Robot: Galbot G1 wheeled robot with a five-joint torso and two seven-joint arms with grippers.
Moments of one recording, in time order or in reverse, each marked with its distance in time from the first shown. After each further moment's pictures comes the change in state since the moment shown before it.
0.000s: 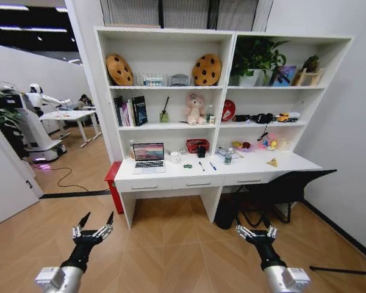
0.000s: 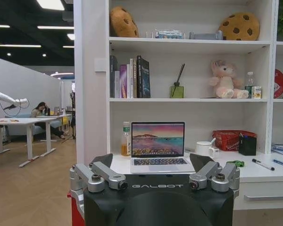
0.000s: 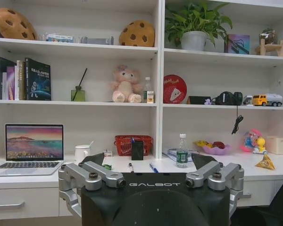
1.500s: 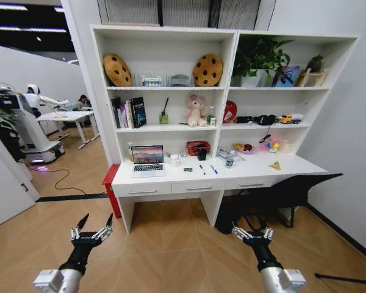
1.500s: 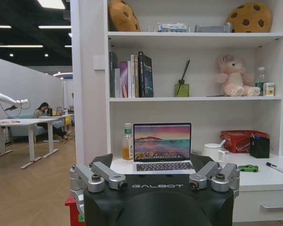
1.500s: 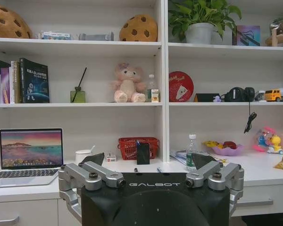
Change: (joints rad) left arm 0.019 -0.013 -0.010 -0.021 0.016 0.012 -0.007; right arm 0.003 0.023 -0.018 -0.014 0.004 0.020 -0.022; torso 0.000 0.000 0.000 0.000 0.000
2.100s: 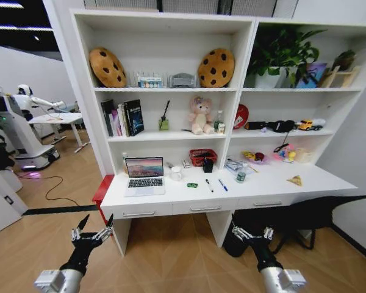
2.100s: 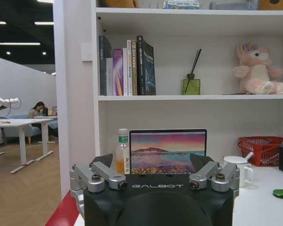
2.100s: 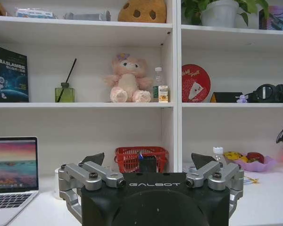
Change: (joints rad) left arm -0.002 0.001 0.006 0.006 0.004 -0.001 0.002; right arm 0.005 -0.001 0.000 -0.001 -0.003 0.011 0.003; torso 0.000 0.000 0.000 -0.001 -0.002
